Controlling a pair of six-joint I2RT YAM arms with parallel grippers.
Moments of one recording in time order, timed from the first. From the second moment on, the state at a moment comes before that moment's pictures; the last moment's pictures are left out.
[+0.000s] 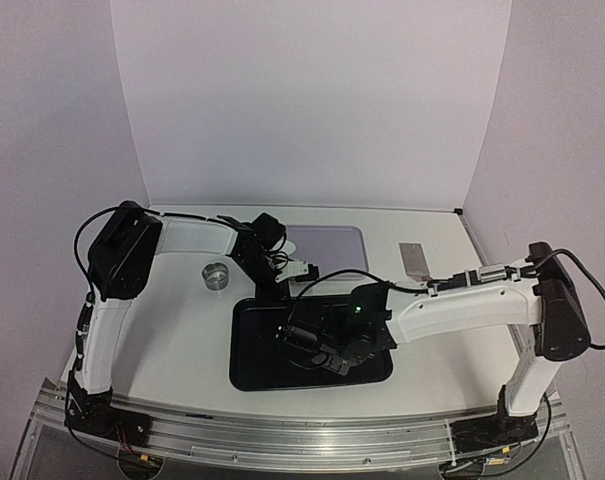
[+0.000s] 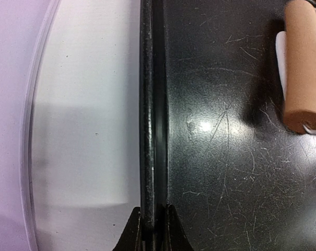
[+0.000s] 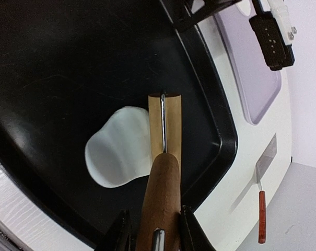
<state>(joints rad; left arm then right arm) -0.72 2.24 1.66 -0.59 0.38 0.74 1.30 1.84 1.34 -0.84 0.59 0.06</state>
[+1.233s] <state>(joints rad) -0.72 2.24 1.66 -0.59 0.38 0.74 1.58 1.82 1.28 -0.90 0.63 -0.01</state>
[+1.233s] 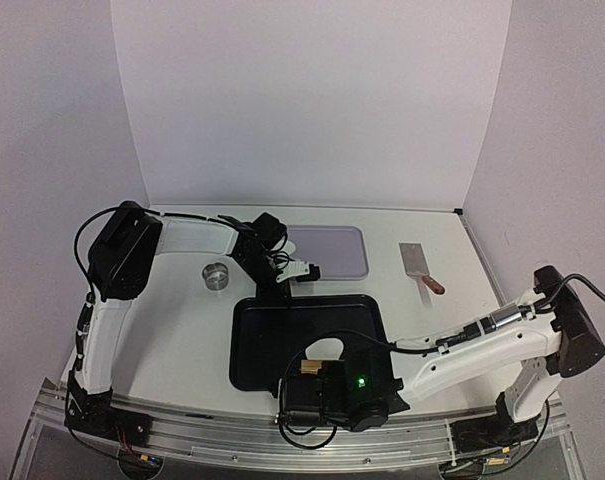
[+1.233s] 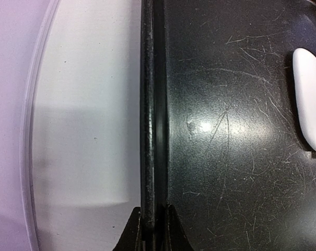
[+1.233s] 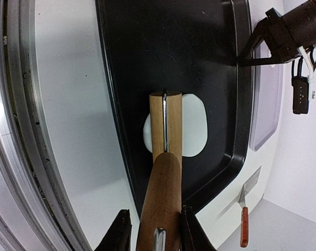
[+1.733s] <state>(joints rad) -0.71 2.24 1.66 -0.60 0.38 0.74 1.45 1.87 1.36 -0.88 0.58 -0.24</state>
